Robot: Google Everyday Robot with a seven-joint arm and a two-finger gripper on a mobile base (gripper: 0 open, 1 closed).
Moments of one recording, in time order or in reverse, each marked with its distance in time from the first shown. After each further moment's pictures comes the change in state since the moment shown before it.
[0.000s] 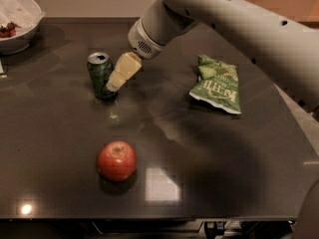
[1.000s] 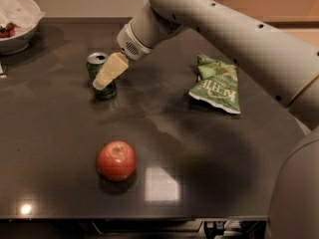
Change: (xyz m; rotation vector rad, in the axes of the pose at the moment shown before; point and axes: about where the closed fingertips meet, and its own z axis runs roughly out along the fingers) arm -0.023 0.001 0.034 -0.053 -0.059 0.065
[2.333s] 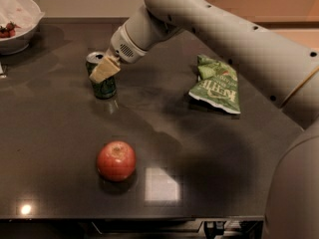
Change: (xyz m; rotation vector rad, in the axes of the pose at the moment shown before) arm -0.010 0.017 0.011 -0.065 -0.030 -0.002
